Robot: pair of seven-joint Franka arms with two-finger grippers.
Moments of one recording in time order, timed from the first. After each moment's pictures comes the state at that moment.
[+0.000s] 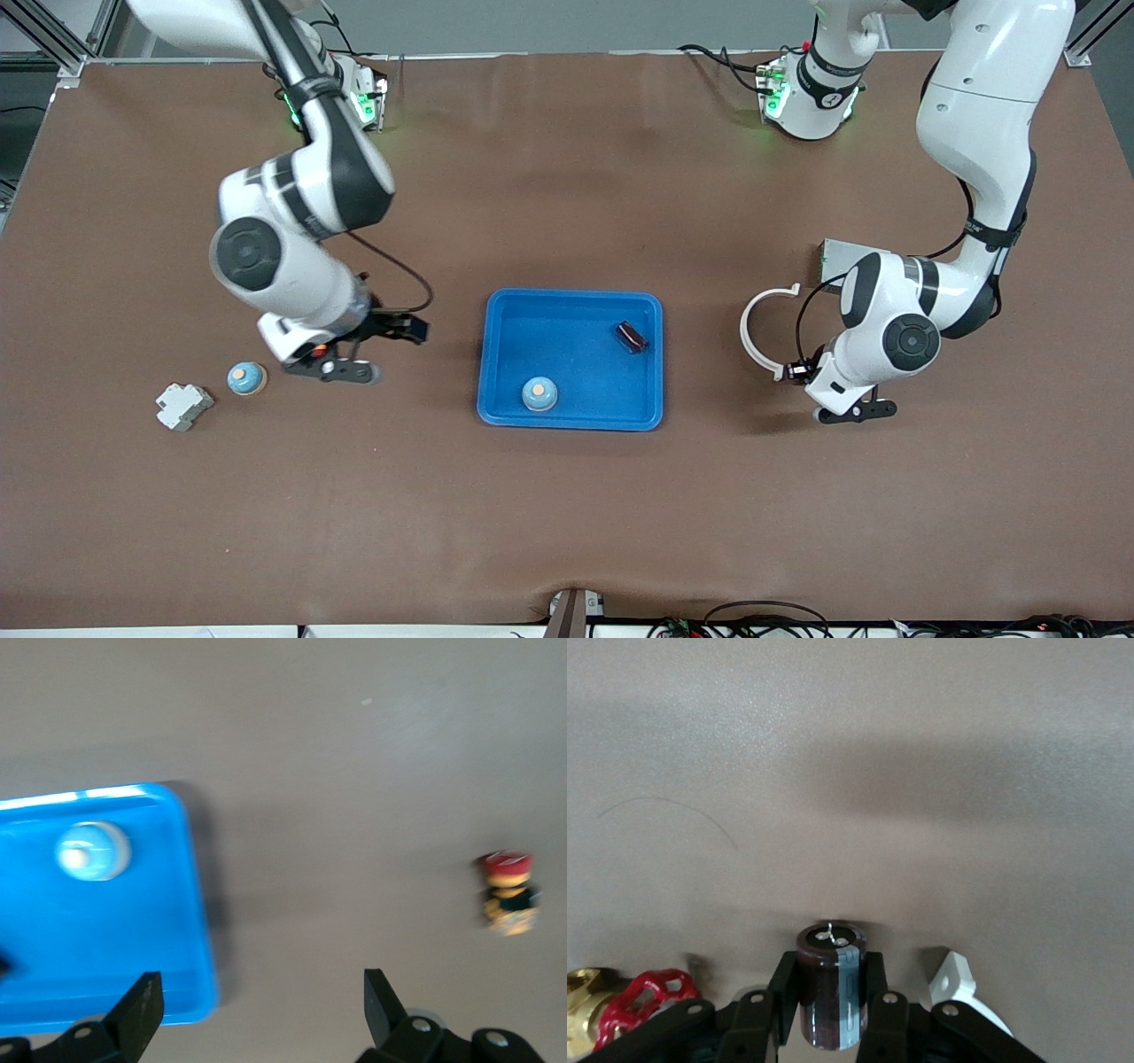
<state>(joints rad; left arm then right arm) -0.04 0.61 -0.12 -1.85 0.10 2.31 -0.33 0.50 0.38 -0.08 -1.65 0.13 1.99 0.56</state>
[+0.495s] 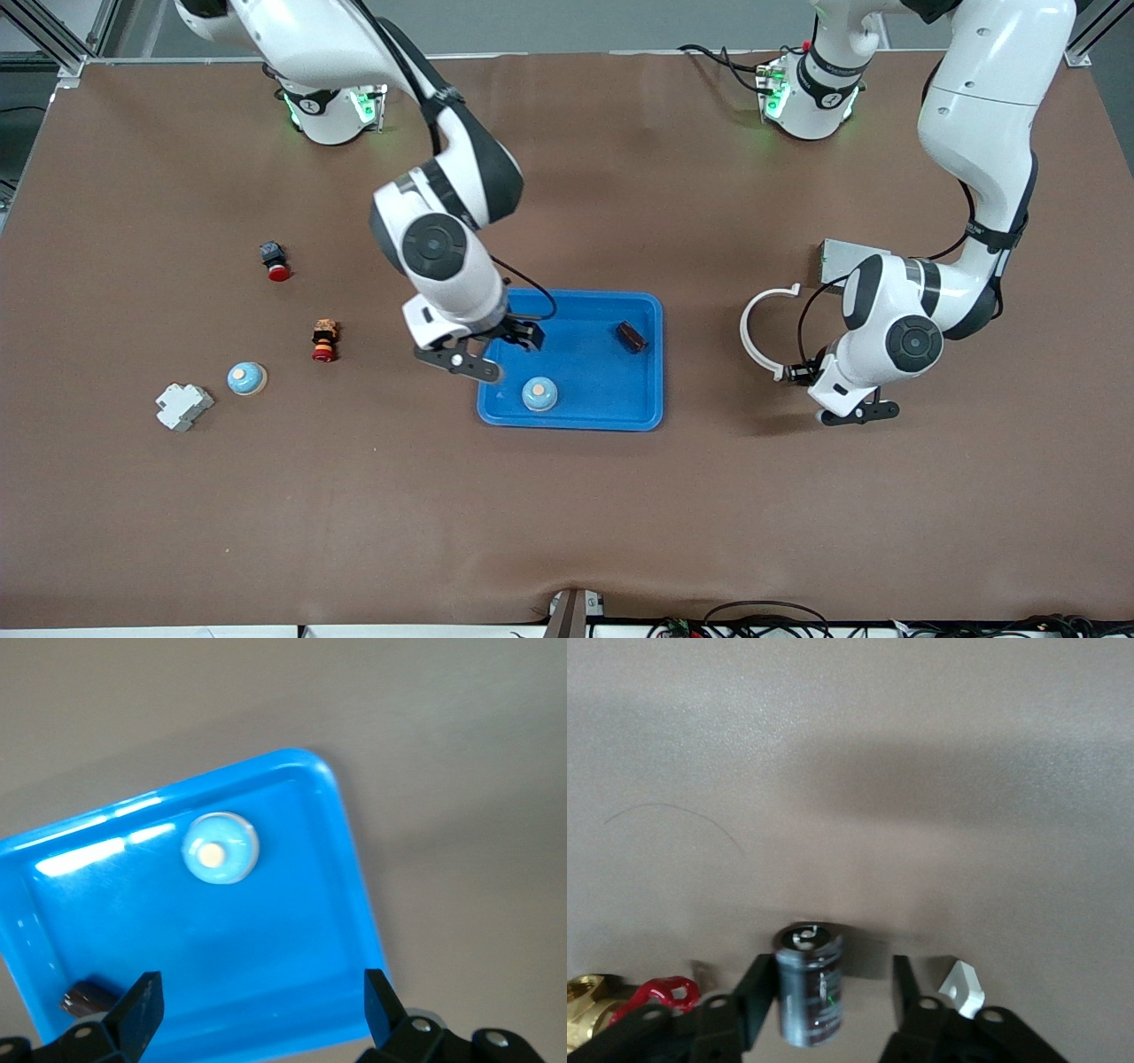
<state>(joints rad) -0.04 0.61 -0.12 -1.84 0.10 2.32 -0.34 0.67 0.66 -0.08 -1.36 0.13 2.04 0.90</state>
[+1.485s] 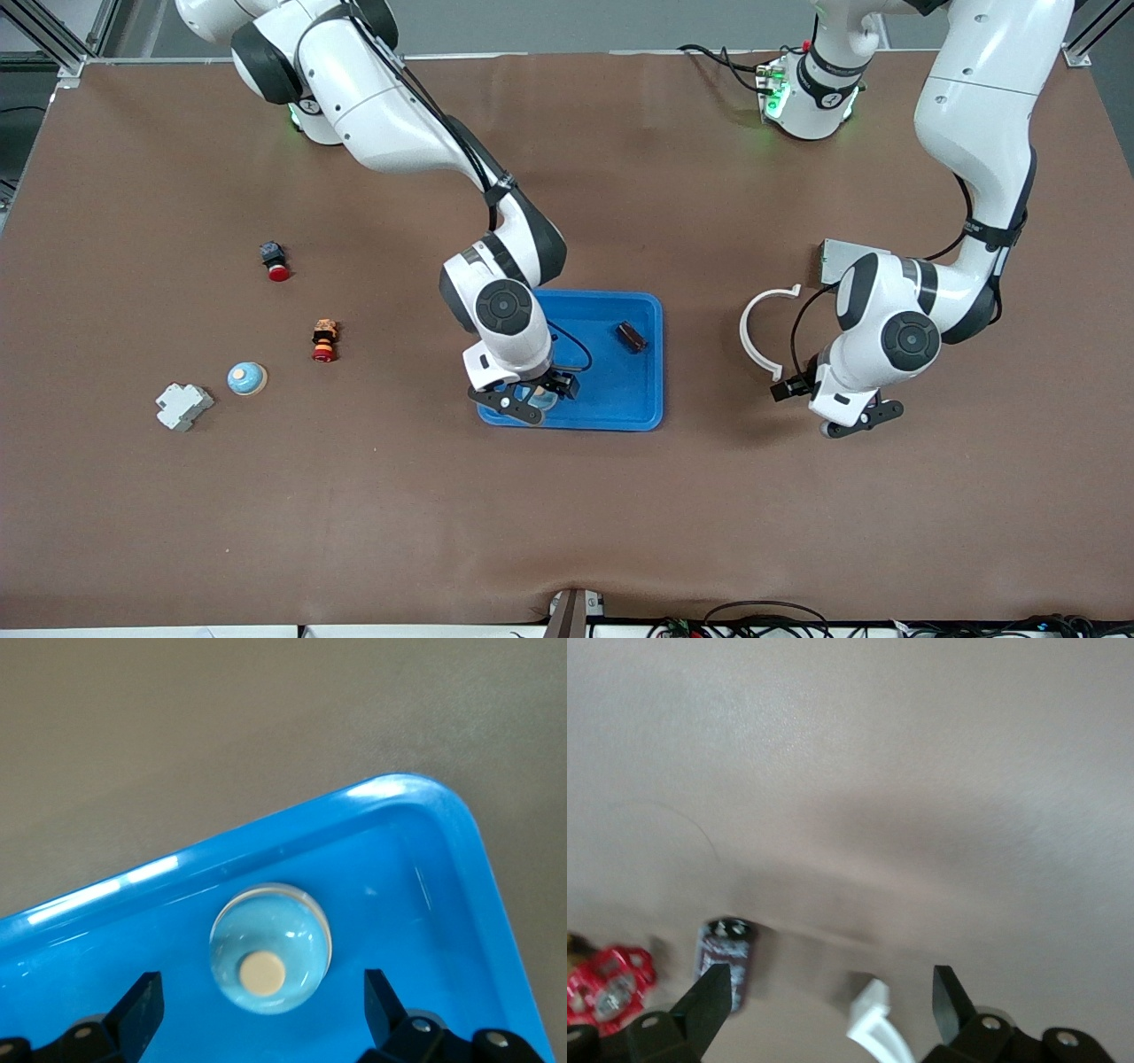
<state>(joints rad) -0.05 0.59 -0.17 -1.78 0.10 2.31 -0.66 0.70 0.97 -0.10 -1.15 0.10 2.19 0.99</state>
